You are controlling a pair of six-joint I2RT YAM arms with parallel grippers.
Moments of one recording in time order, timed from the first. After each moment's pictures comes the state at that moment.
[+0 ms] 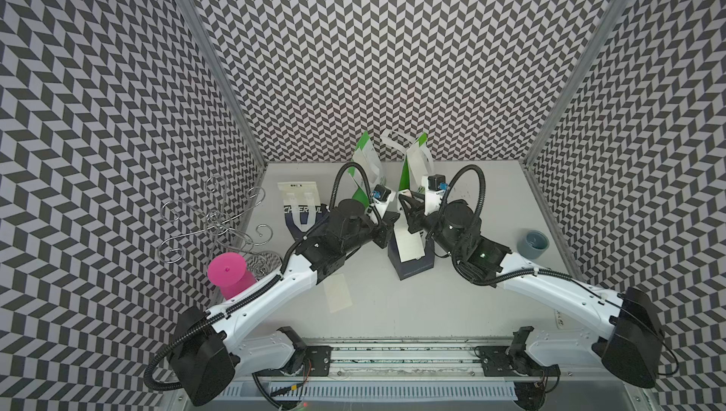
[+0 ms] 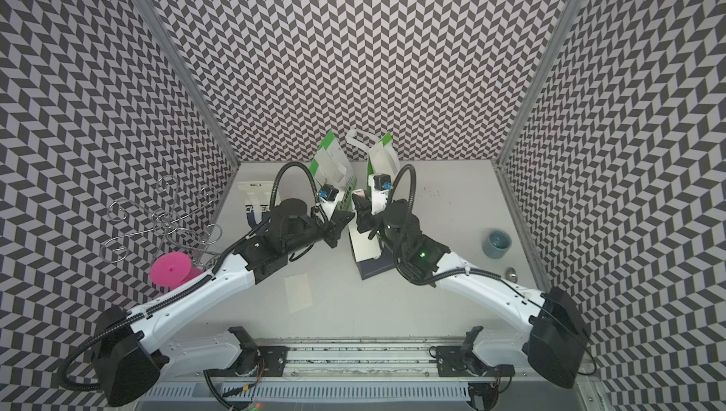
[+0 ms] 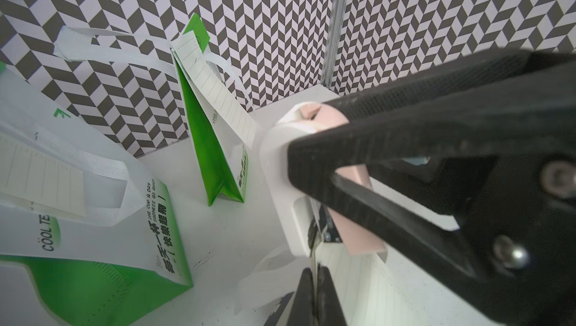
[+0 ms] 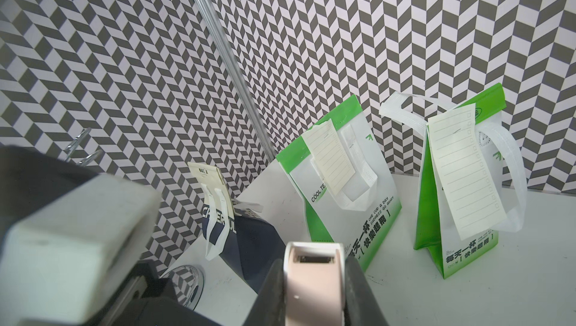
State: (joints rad) left arm -0.71 1.20 0.94 -0.06 0.13 -0.08; right arm 0.86 1.29 0.95 0.27 0.27 0.28
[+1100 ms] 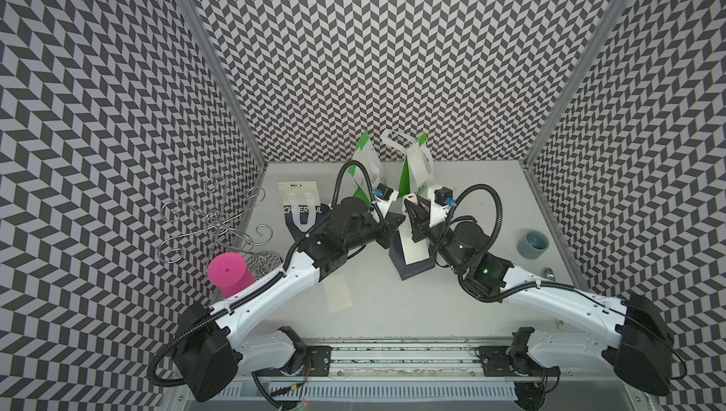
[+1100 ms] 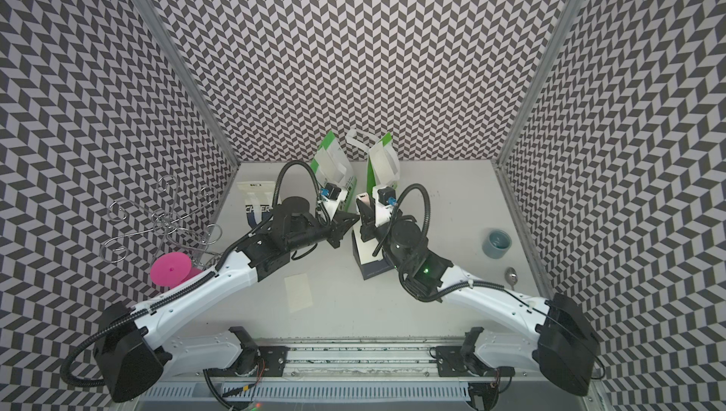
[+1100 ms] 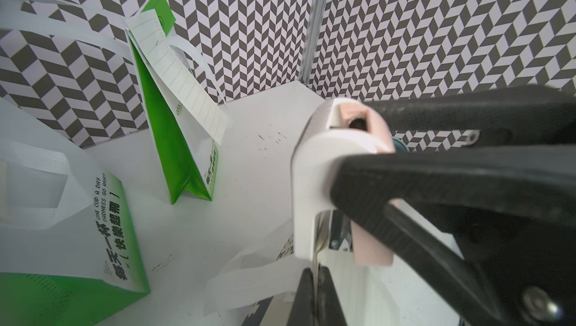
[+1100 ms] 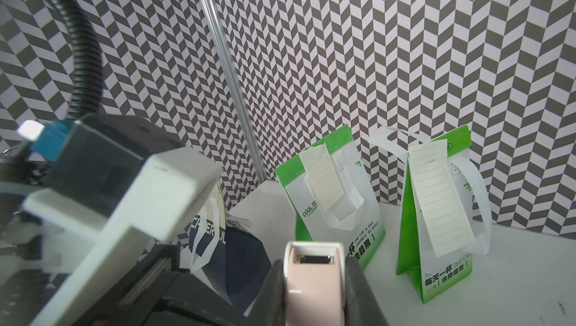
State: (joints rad) left arm -0.71 1.23 0.97 -0.07 0.23 -0.18; right arm 0.92 1.22 0.80 0.49 0.37 0.13
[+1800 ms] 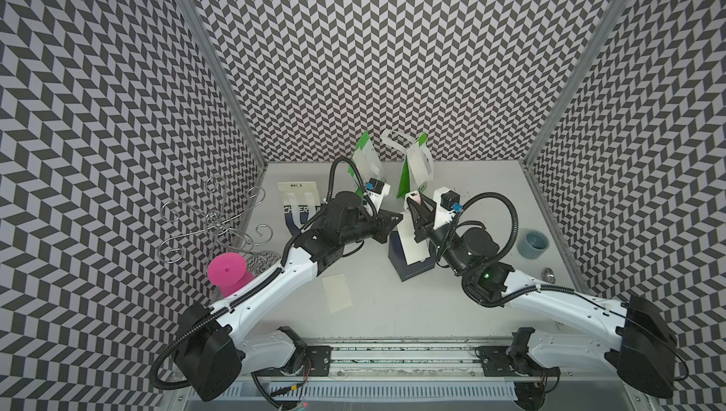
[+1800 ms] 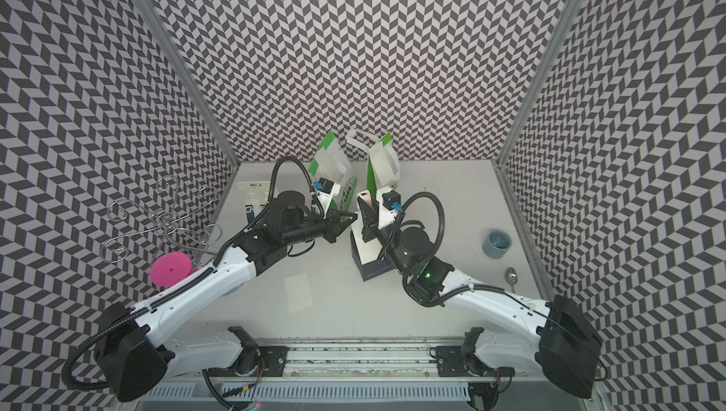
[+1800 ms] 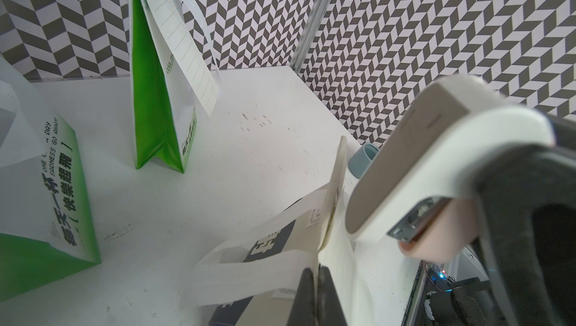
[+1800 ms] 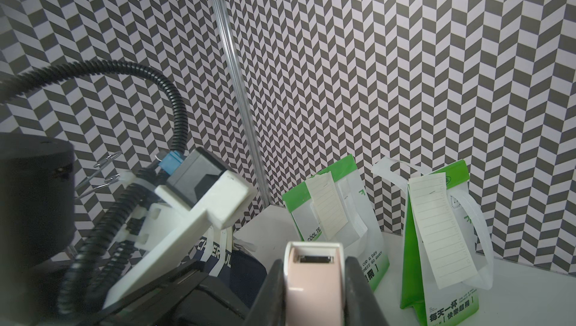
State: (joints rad) left arm -0.65 1.23 0.98 -0.10 0.37 -0.36; right arm 0.93 1.21 0.75 0.65 0.36 0.07
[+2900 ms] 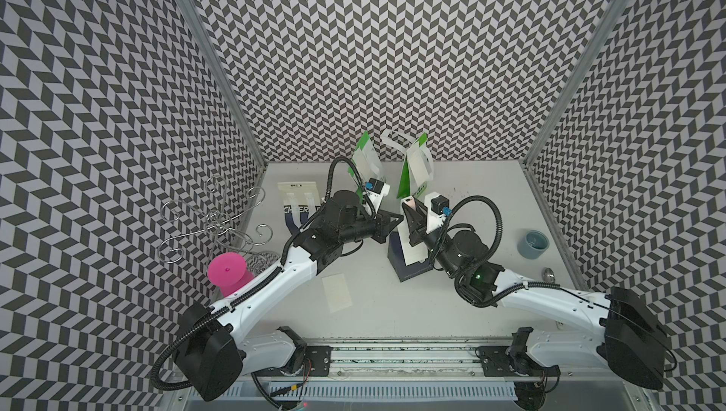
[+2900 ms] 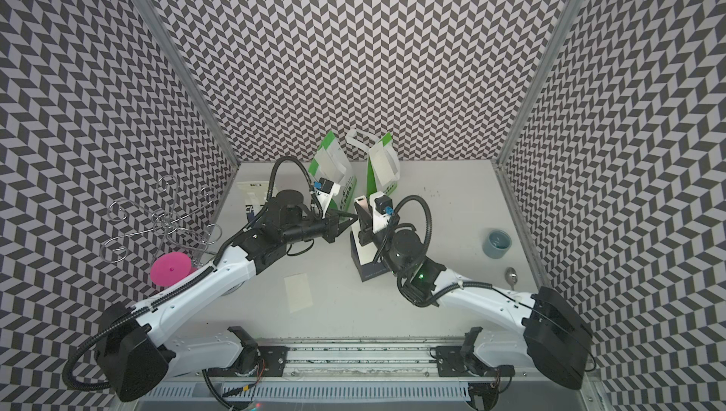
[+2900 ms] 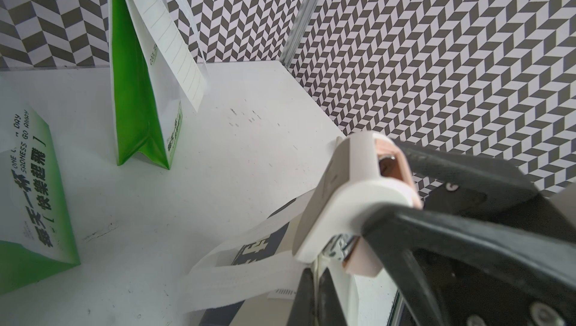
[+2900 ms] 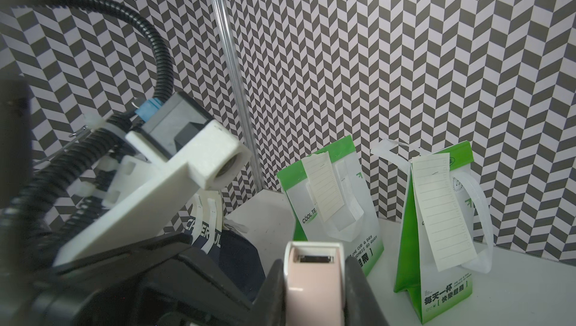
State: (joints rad) left arm -0.63 1.24 0.98 -0.10 0.44 -0.38; right arm 0.94 1.27 0.72 0.68 0.39 0.05
